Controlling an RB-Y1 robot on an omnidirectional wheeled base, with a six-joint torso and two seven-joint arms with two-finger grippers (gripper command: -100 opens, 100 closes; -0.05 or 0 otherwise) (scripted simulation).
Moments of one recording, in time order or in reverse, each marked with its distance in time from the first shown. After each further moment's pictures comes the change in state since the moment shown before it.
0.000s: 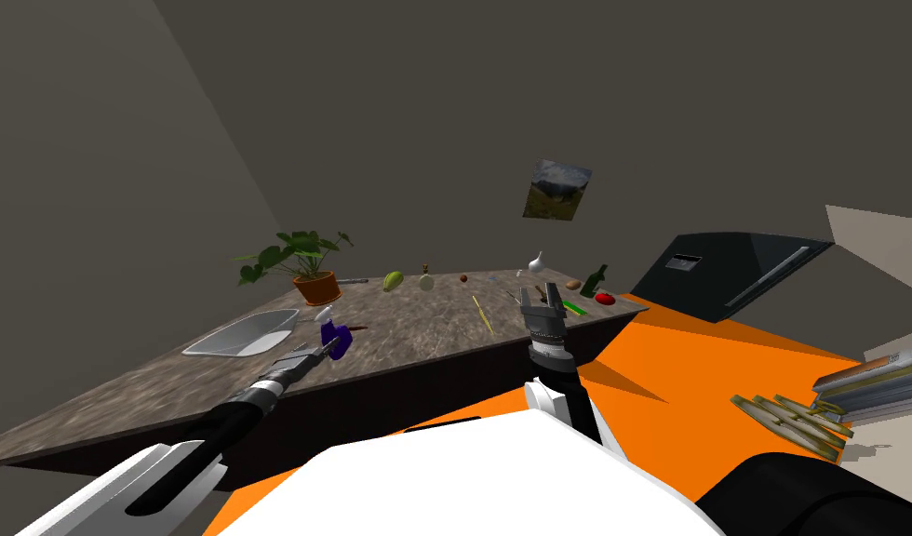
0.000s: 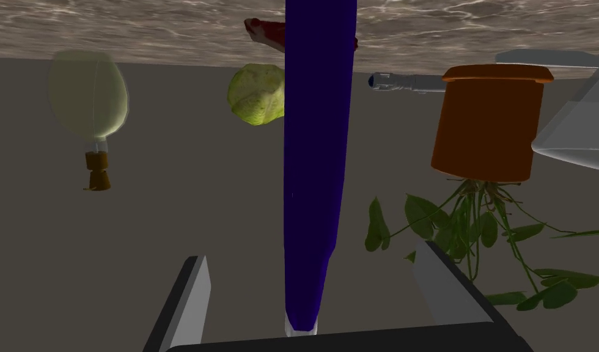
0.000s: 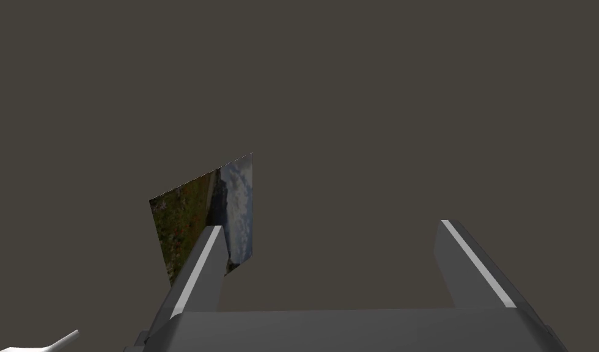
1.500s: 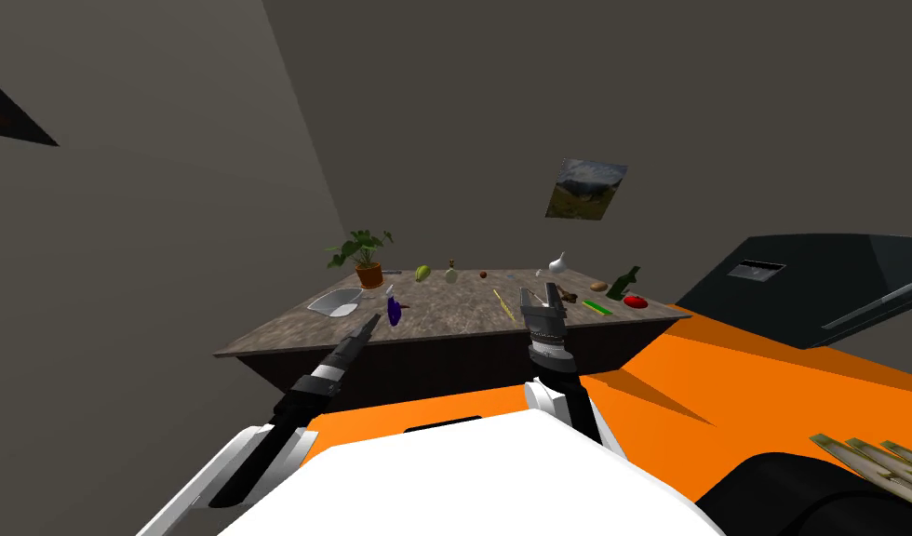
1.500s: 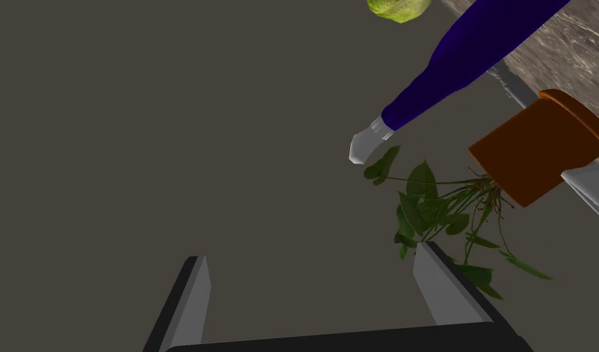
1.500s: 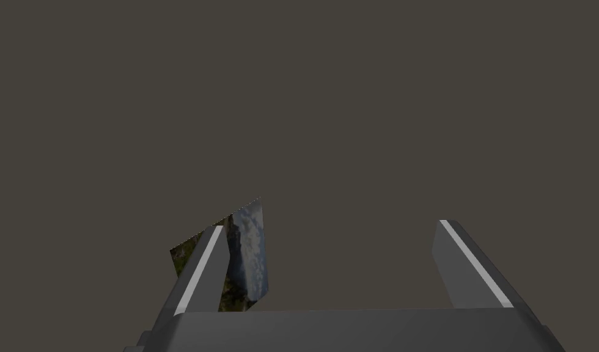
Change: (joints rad) left arm -0.029 -0.315 -0.148 -0.271 0.108 -0.189 0.183; right arm 0.000 0.000 0.000 0.000 0.000 0.000 0.000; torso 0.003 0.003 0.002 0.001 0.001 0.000
